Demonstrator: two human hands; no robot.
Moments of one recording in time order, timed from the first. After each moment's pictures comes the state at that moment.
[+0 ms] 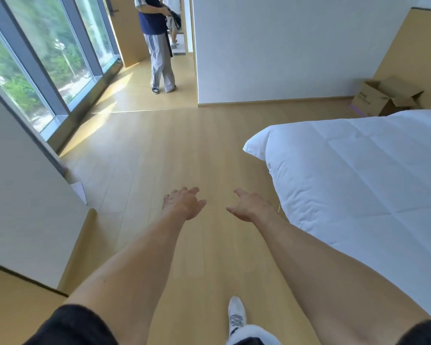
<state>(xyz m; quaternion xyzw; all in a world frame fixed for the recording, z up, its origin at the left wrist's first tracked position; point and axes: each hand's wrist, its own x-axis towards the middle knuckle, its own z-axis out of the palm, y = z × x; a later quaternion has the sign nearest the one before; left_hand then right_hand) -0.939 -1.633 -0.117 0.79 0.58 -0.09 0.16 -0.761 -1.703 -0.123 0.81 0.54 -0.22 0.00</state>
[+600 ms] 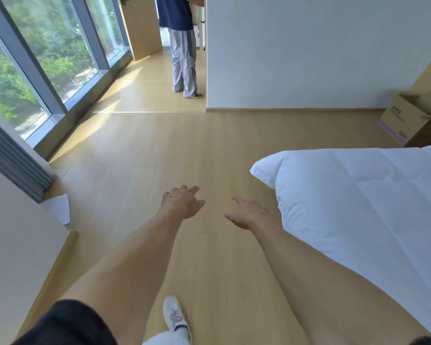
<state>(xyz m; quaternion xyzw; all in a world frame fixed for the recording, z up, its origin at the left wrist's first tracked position) -0.802 -1.354 -0.117 0.78 0.60 -0.11 0.15 -0.623 -1.429 -0.129 0.79 0.56 -0.24 0.03</state>
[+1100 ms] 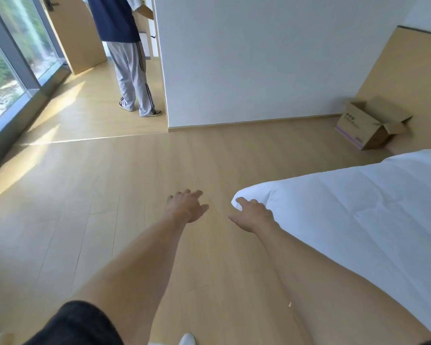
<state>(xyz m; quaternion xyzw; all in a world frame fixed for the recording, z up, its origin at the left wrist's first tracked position) -0.694 -1.051 -0.117 0.85 0.49 -0.11 0.15 -0.537 -1.168 -0.109 0.85 0.47 -0.23 0.01</state>
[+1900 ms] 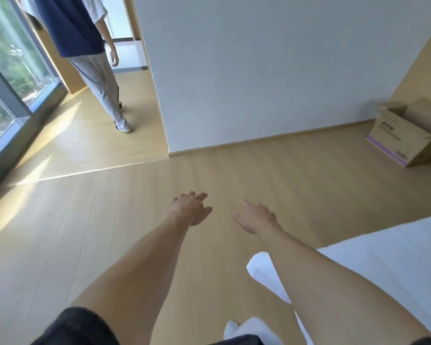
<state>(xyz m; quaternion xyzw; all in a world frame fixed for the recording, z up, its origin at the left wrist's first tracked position) -0.471 -0.665 -0.117 0.86 0.48 -0.14 0.13 -0.313 -0.773 -0.133 0.86 0.44 -0.25 -0.03</state>
